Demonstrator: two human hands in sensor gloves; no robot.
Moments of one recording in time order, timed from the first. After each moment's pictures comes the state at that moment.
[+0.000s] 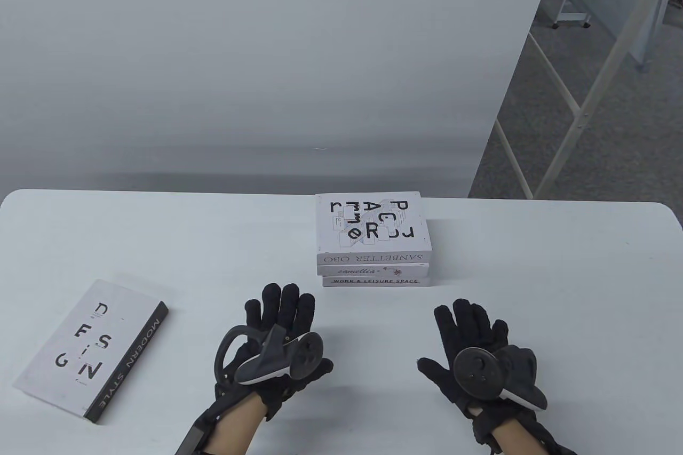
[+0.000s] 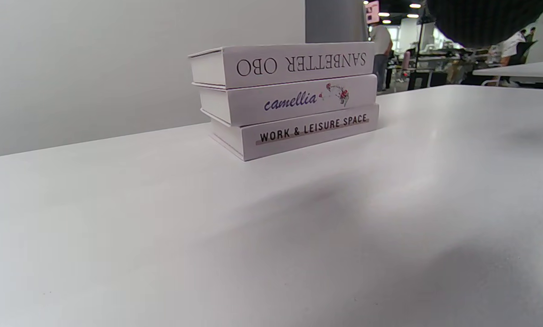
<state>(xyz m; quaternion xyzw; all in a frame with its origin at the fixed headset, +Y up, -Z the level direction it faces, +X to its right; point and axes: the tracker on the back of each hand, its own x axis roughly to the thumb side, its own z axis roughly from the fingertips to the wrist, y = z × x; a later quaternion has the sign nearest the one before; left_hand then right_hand) -0.109 -0.714 -0.316 -0.05 -0.20 -0.06 0.98 0.208 -0.694 -0.291 0.20 -0.04 0.98 0.06</state>
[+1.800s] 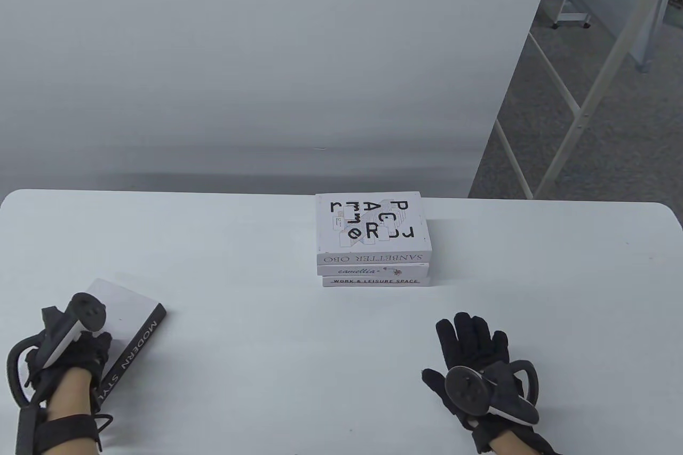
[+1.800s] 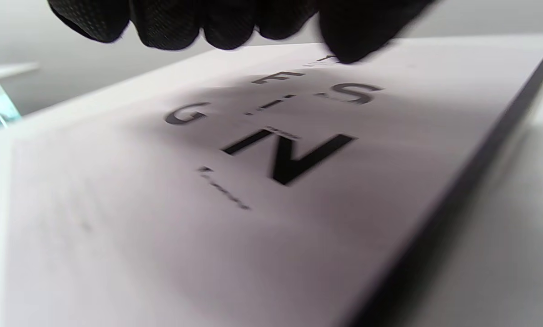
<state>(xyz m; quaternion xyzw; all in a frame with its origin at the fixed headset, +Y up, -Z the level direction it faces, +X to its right) -0.448 -0.756 -0.342 -0.18 0.25 -0.06 0.95 0.204 -0.726 -0.287 0.20 -0.03 0.98 -0.01</state>
